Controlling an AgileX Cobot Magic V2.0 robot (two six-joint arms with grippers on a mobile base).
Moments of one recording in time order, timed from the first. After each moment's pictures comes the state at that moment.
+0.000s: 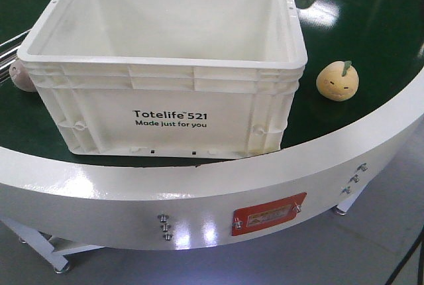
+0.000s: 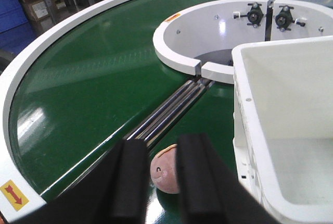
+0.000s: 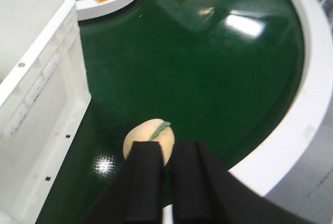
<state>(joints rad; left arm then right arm) -0.02 0.90 -0.98 0.39 0.47 -0.25 -0.04 1.17 -1.19 0.13 0.66 -0.29</state>
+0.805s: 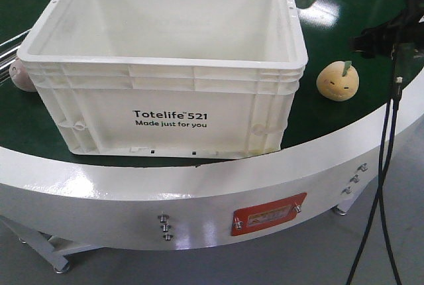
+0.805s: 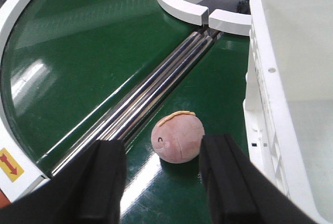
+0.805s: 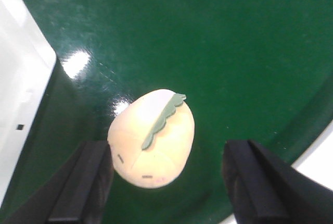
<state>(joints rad) -0.02 1.12 -1.13 0.38 0.61 -0.23 -0.04 1.66 -1.23 0.15 0.43 -0.24</state>
